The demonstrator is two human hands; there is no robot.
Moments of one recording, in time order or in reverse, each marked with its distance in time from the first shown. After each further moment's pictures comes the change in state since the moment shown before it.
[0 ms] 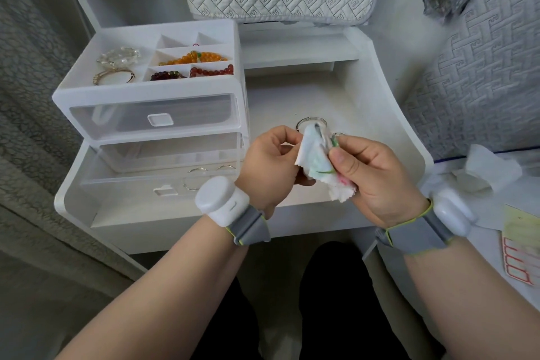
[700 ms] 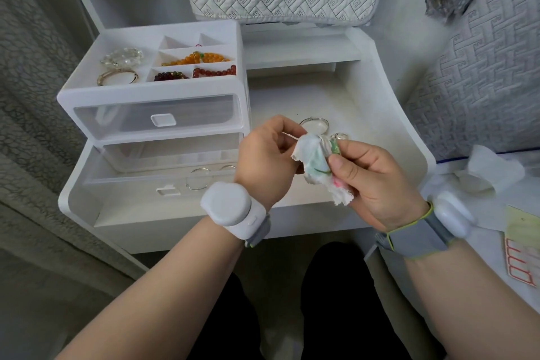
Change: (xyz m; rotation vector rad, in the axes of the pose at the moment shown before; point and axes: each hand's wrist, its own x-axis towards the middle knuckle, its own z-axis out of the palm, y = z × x) left_hand -0.003 0.010 -0.007 0.346 0.076 0.228; right_hand -0.005 -0.001 0.006 0.099 -0.011 0.051
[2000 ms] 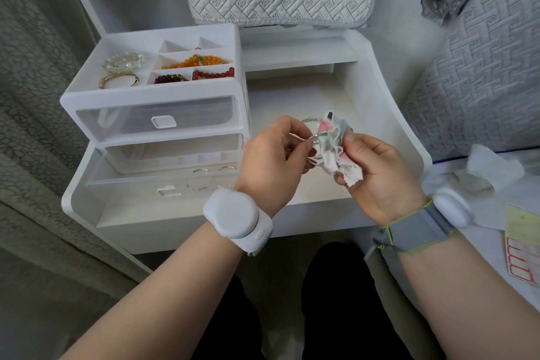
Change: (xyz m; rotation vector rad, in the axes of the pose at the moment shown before) left_hand -0.008 -0.001 0.005 0.104 -0.012 0.081; right_hand 0.005 -0.011 0.005 0.140 0.377 0.128
